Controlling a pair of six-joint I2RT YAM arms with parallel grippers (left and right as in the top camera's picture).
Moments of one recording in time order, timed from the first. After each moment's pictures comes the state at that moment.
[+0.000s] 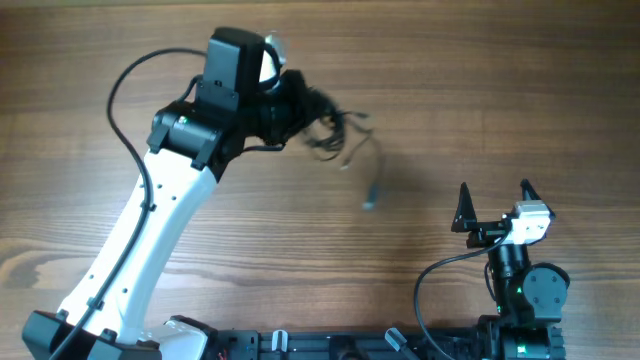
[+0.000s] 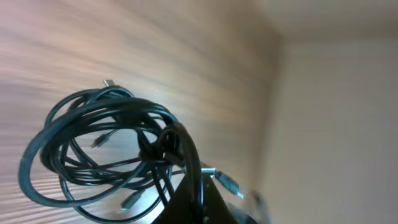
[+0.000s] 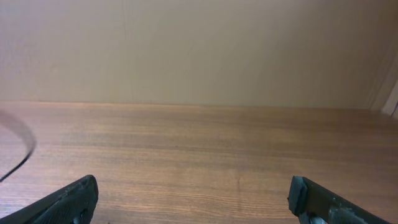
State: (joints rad) left arm -0.39 1.48 1.44 -0.77 0.38 -0.94; right arm -0.04 0.02 0.01 0.00 -0.08 -0.01
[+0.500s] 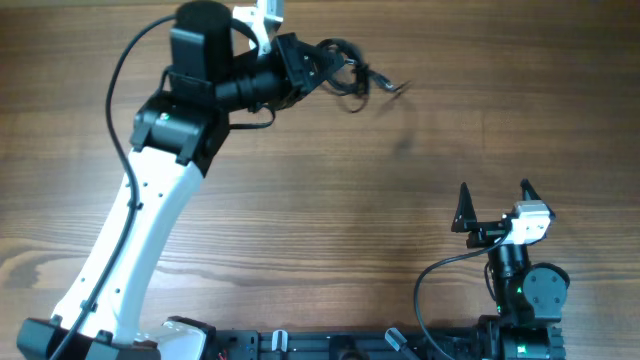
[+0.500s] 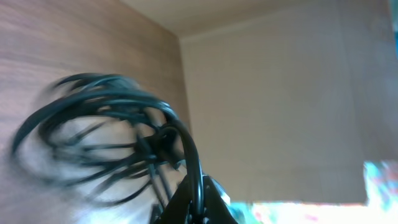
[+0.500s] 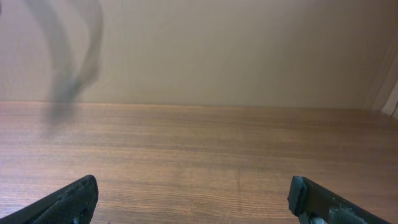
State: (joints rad) left arm -0.30 1.47 1.45 -0.38 0.81 -0.96; right arm -0.04 0.02 0.01 0.00 -0.08 -0.01
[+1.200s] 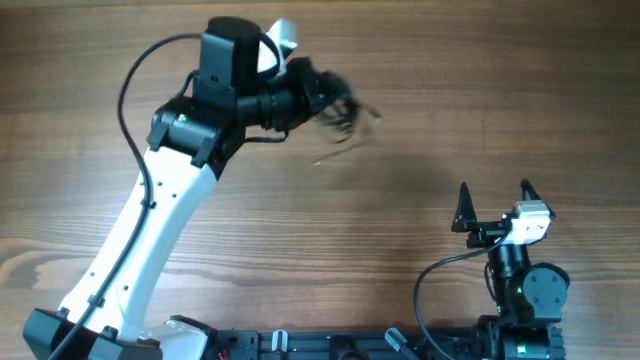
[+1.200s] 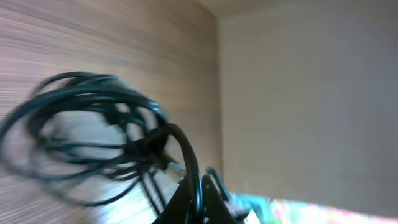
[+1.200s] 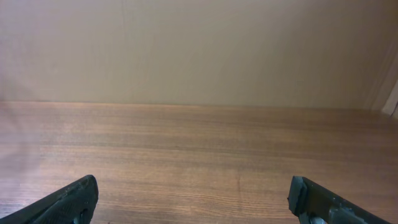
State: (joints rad) left arm -0.38 1.49 1.45 -0.53 0.68 -0.90; right arm -0.04 0.02 0.01 0.00 -0.08 -0.01
